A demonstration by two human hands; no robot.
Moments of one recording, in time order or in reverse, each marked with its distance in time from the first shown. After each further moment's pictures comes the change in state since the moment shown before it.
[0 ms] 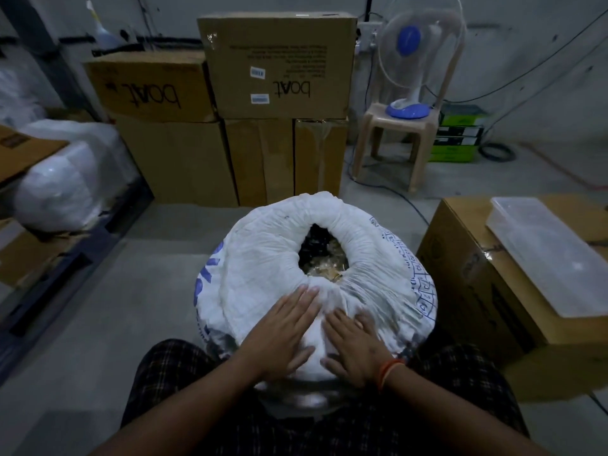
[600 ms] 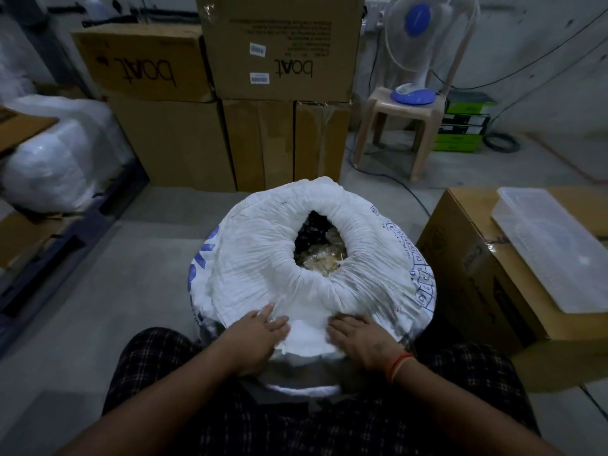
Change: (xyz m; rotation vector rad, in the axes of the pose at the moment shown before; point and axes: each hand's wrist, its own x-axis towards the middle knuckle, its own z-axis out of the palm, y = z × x) left_hand -0.017 -0.022 0.003 0.039 -0.566 -0.079; right_hand 0.004 0.032 0.012 -0.229 -0.105 -0.176
